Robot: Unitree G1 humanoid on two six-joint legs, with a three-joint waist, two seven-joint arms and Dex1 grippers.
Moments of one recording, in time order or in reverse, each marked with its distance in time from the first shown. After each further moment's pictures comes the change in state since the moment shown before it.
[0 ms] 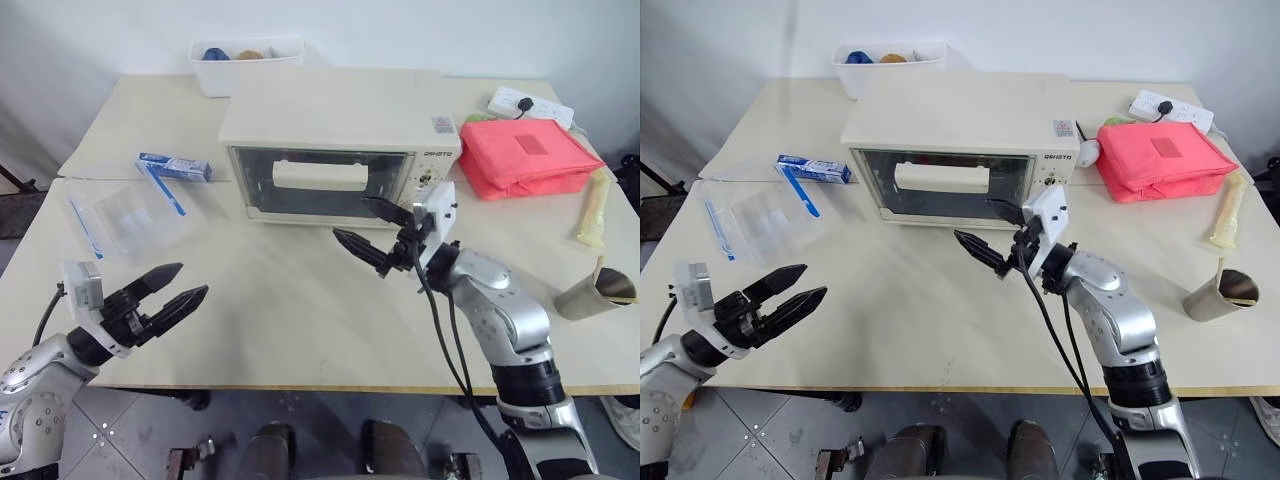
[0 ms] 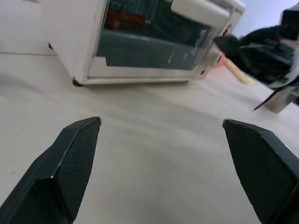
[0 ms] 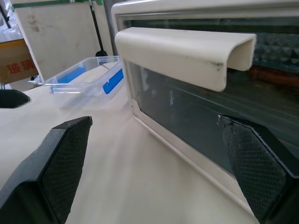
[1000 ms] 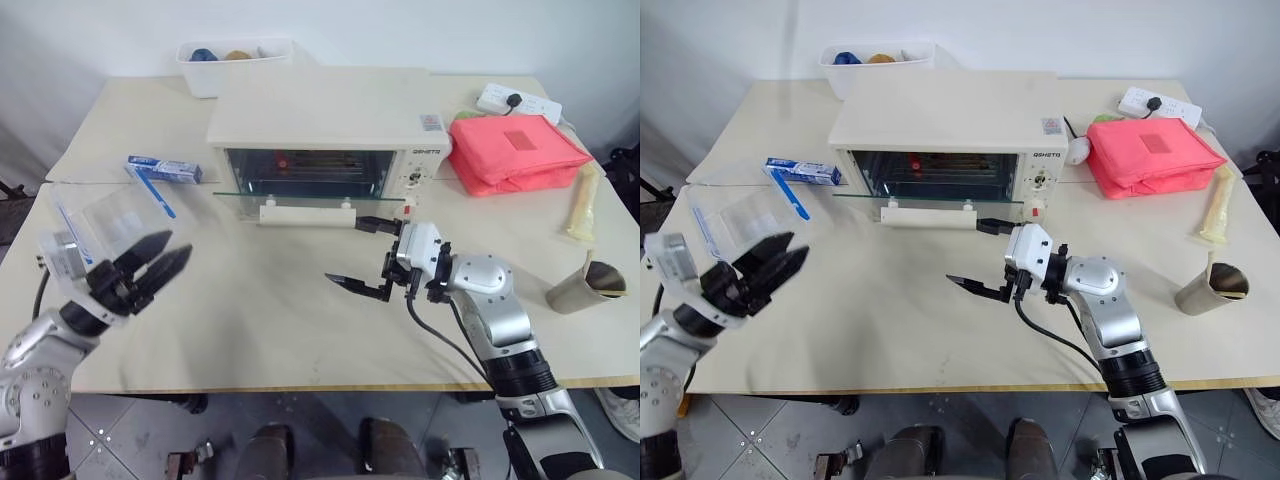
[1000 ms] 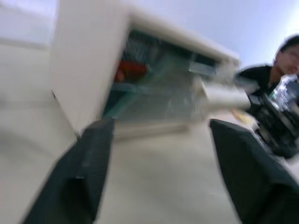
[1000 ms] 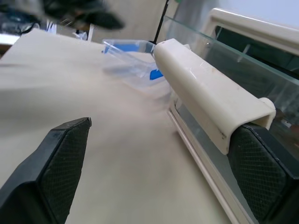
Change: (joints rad) left arm -0.319 -0.014 0.020 0.197 -0.029 -0.046 0.061; right arm 0.002 -0.041 0.069 0.189 -0.241 -0.563 0.356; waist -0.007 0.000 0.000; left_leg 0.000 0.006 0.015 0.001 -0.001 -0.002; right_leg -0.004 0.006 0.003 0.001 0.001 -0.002
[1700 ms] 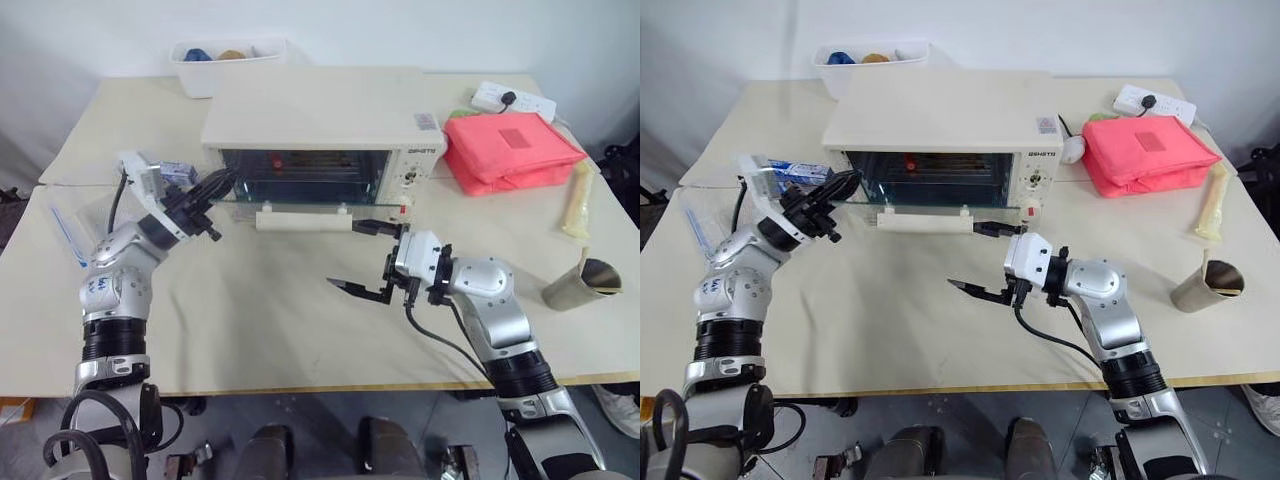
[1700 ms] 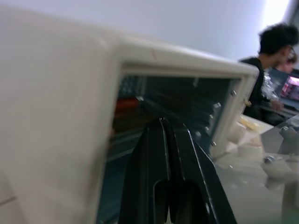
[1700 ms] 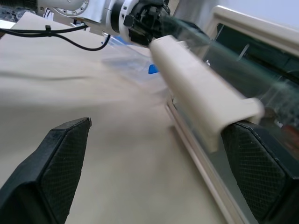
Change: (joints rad) left arm -0.447 -0.107 -0.301 0.452 0.299 -0.223 -0.153; right arm 0.053 -0.023 0.015 -0.020 -0.043 -0.058 -0.009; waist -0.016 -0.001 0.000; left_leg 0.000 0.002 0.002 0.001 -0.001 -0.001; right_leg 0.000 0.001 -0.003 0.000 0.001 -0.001
